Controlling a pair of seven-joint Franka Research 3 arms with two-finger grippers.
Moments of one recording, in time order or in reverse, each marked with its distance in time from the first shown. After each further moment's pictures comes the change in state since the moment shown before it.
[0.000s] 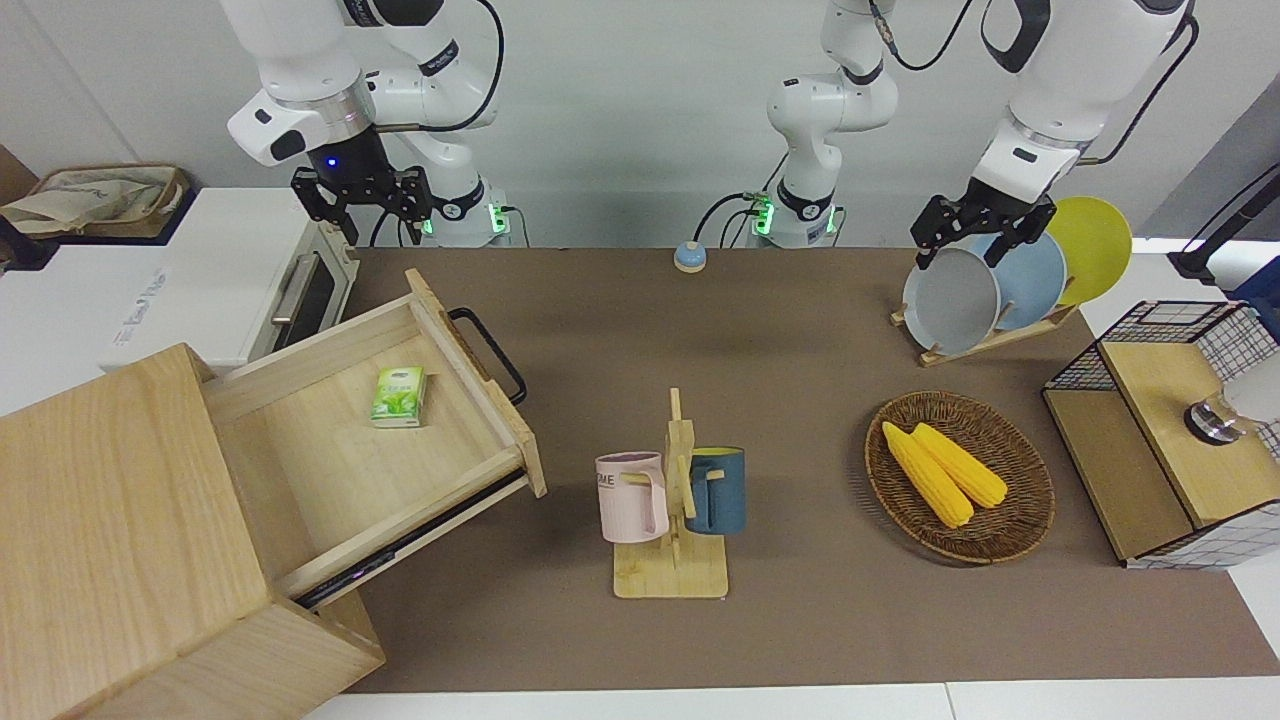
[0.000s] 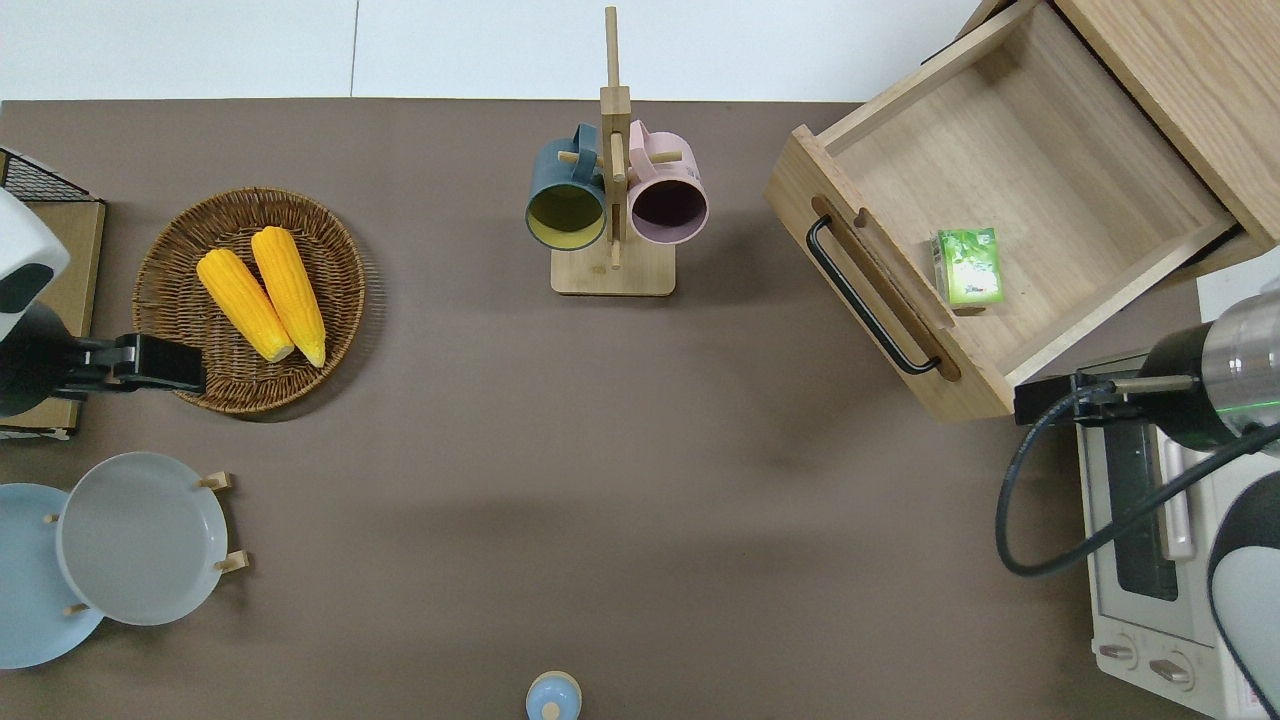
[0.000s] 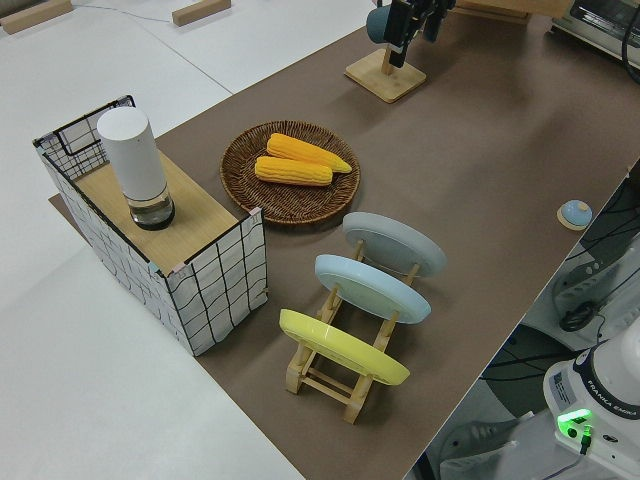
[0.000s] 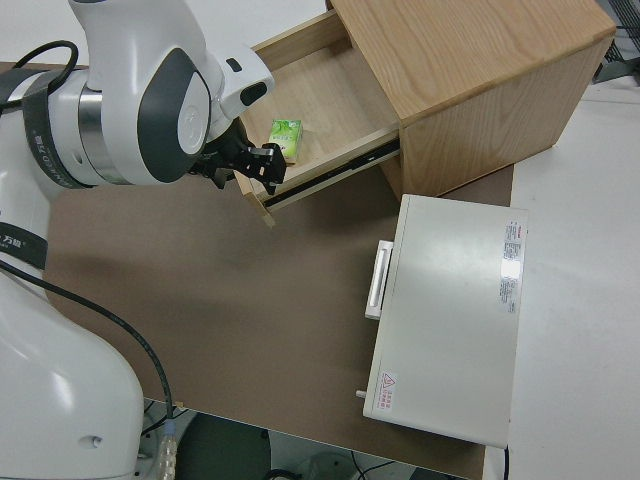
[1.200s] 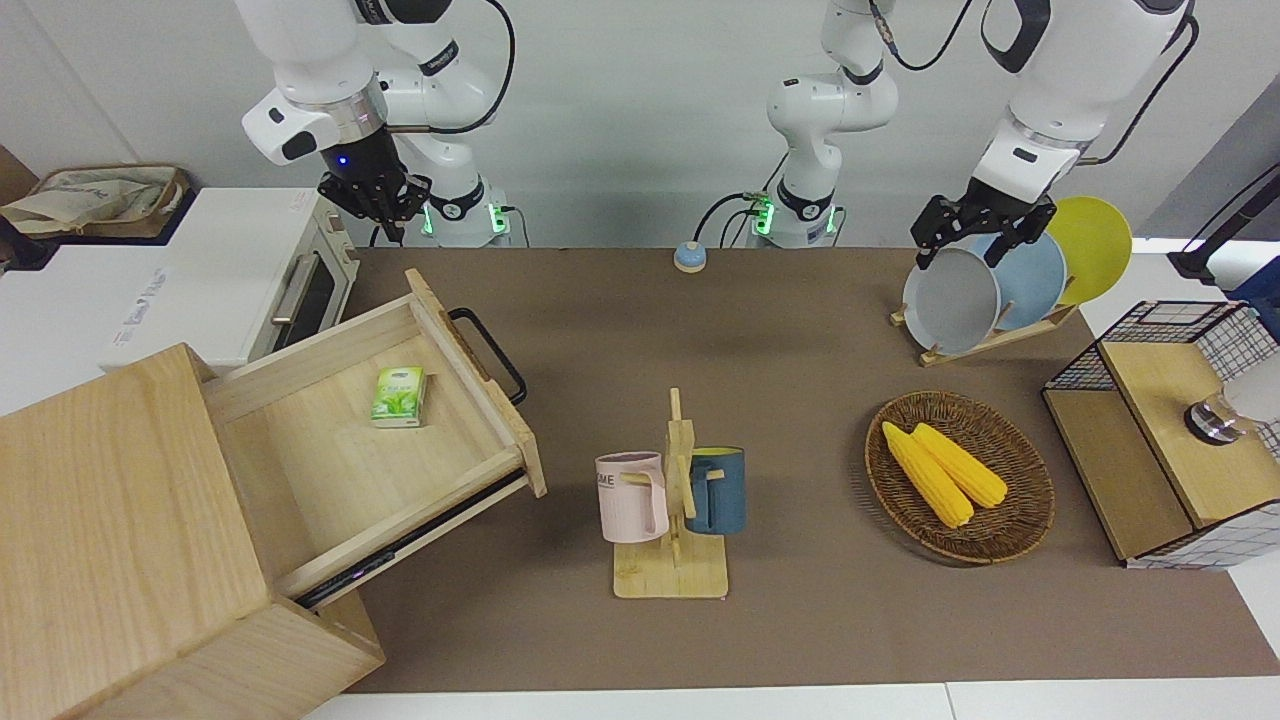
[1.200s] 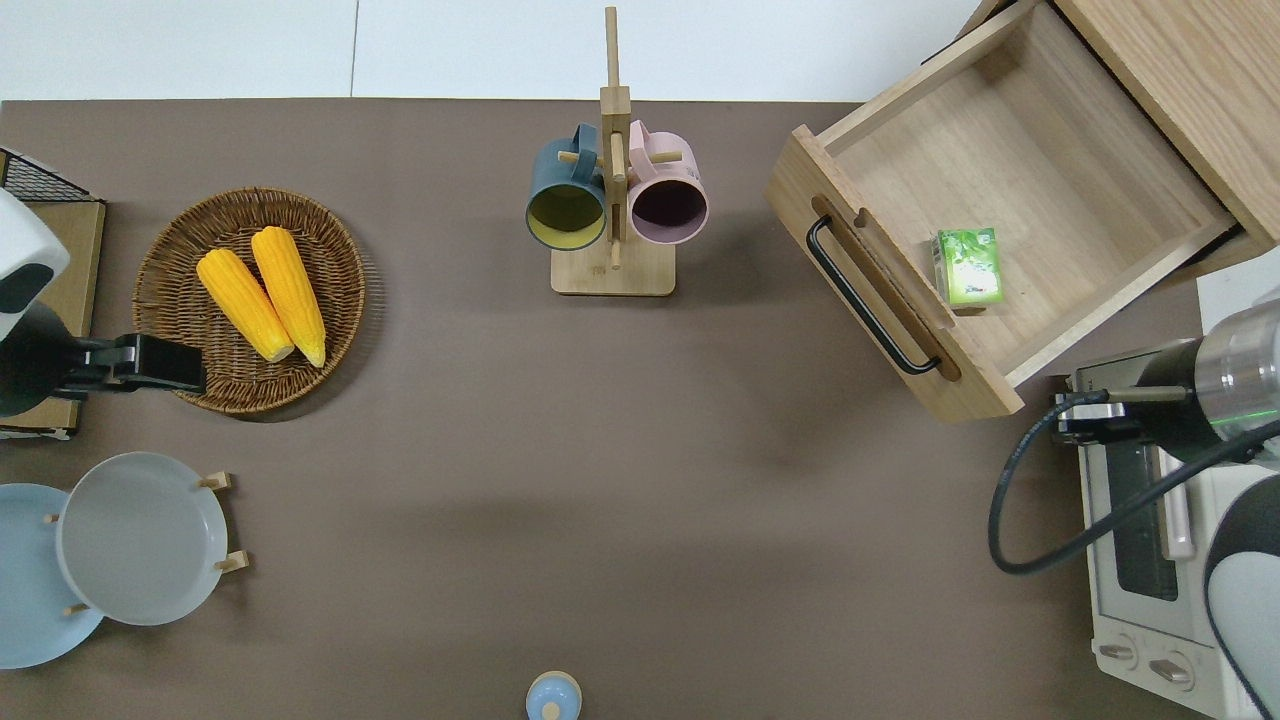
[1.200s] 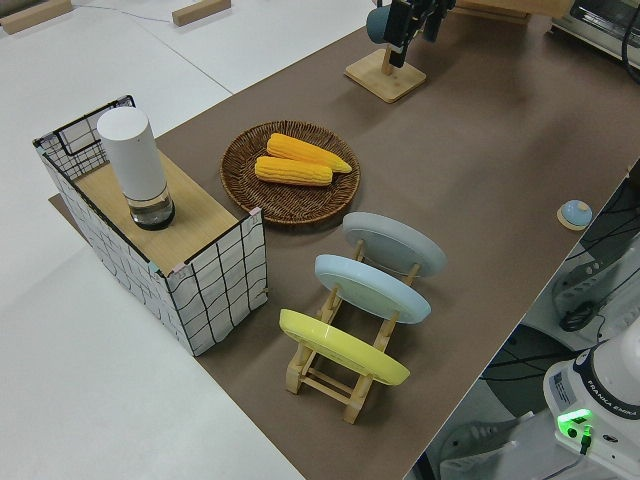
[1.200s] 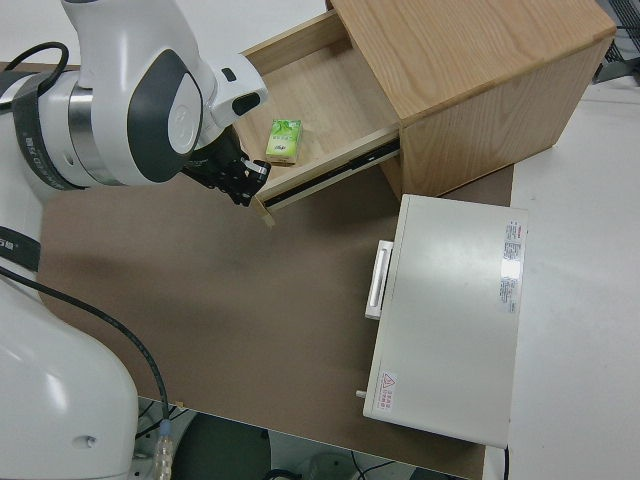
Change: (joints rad) left arm 0.000 0.000 0.000 0.000 0.000 0.000 0.000; right arm 0.020 -0.003 0.000 0.000 -0.003 -0.060 0.100
